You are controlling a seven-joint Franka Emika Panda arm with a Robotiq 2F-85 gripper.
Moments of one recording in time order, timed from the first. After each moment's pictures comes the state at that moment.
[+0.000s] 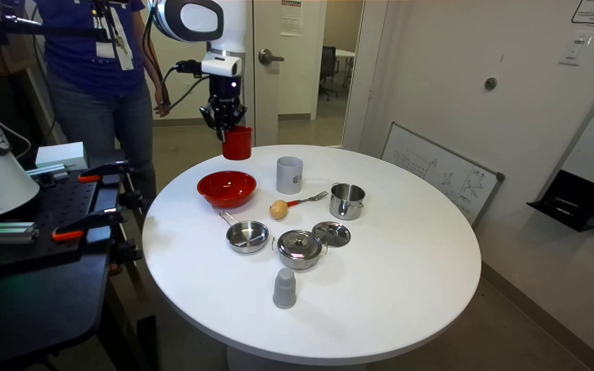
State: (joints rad) arm 0.32 0.26 -0.08 -2.44 0.08 2.62 1.39
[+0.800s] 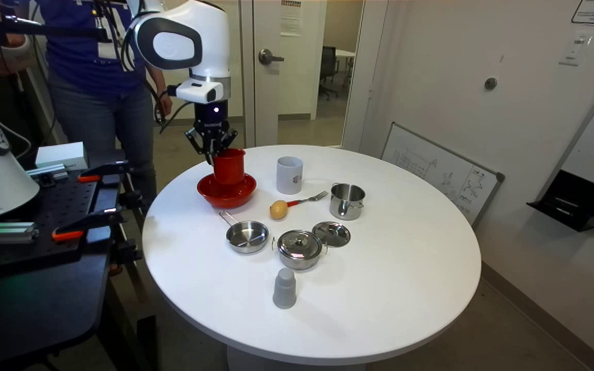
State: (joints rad) arm 0.23 0.30 -0.05 -2.60 0.10 2.85 1.51
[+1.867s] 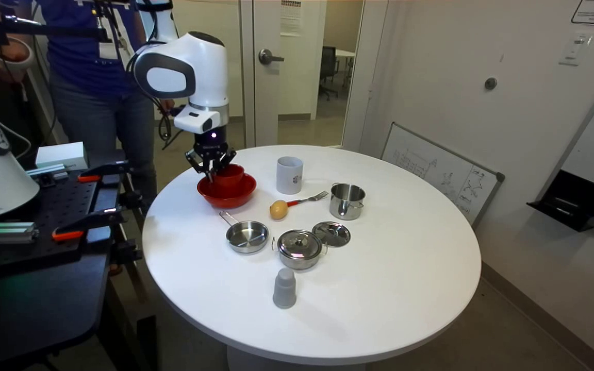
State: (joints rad) arm 0.07 0.47 0.12 -2.58 0.33 3.03 1.36
